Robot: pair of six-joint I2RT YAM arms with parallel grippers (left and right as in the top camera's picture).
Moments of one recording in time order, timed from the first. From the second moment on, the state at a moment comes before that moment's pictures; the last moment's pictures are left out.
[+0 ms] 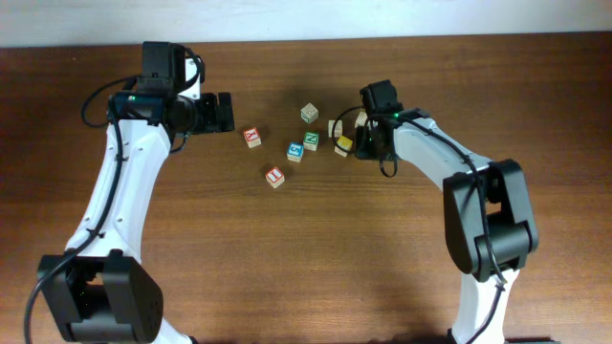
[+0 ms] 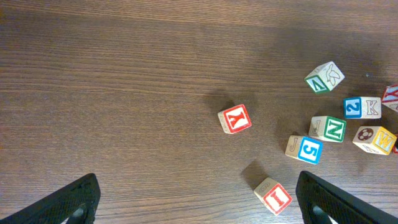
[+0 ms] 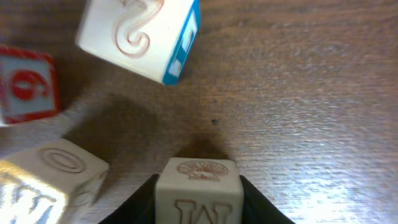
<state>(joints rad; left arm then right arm) -0.06 1.76 1.59 -0.85 0.06 -0.12 0.29 2.11 1.45 -0.57 0.06 0.36</state>
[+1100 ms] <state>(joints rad) -0.06 1.76 1.59 -0.85 0.06 -0.12 0.39 1.93 1.45 -0.58 0.02 0.39</state>
